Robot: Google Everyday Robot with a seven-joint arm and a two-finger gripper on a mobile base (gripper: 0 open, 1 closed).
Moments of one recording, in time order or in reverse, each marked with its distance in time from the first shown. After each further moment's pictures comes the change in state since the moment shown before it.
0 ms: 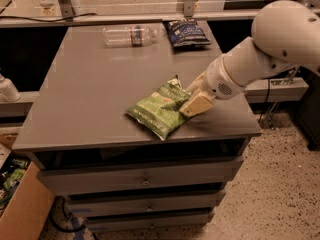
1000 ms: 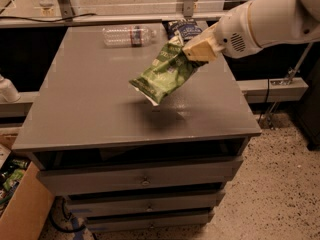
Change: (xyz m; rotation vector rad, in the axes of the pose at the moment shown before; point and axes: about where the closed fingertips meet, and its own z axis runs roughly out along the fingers) arm -0.092 -0.032 -0.094 0.204 -0.287 0.107
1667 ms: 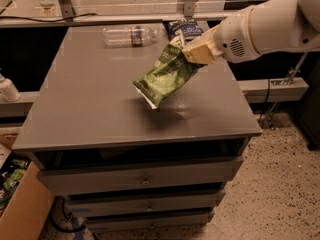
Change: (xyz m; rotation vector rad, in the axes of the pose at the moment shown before) arm 0.002 0.002 -0.002 0.032 -0.042 0.007
